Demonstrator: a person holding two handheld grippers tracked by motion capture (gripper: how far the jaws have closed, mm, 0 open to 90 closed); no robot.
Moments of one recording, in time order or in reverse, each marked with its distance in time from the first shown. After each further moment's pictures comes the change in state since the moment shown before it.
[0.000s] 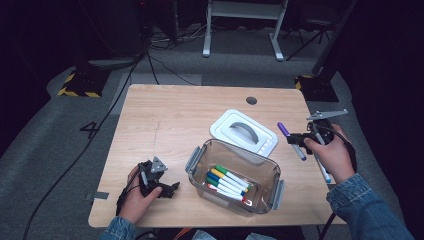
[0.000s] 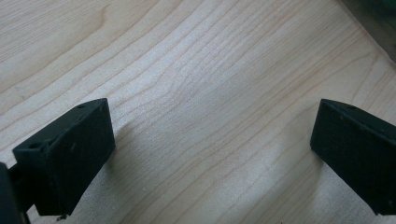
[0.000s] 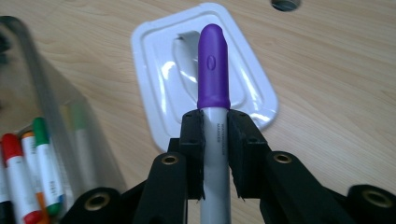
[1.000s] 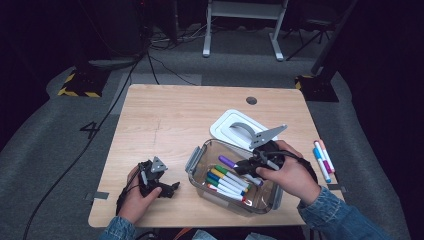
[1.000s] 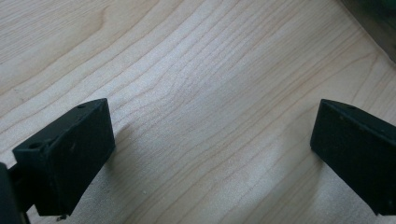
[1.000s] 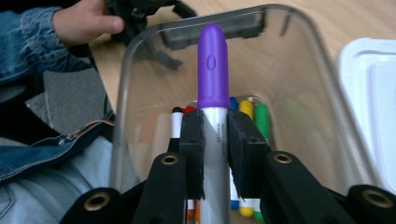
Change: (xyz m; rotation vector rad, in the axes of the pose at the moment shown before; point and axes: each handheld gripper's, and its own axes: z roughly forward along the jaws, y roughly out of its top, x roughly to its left) left arm 0.001 0.001 0.000 0.001 -0.004 0.005; right arm 0.156 0.018 0.024 0.112 0.364 -0.355
